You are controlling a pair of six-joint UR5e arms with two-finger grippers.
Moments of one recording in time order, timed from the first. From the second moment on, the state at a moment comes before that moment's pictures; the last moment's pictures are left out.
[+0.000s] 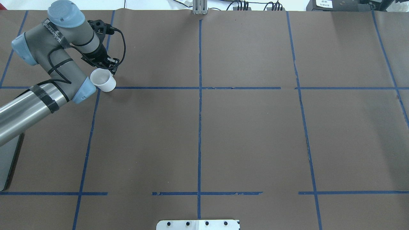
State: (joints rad) left arm -0.92 -2.22 -1.15 -1.94 -2.12 -0.62; right arm 1.54 -1.71 1.75 -1.64 2.28 -0.05
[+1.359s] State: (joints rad) left arm -1.16 -1.65 -1.64 -1.82 -2.24 -0.38; right arm 1.54 -1.71 1.75 -1.64 2.28 -0.05
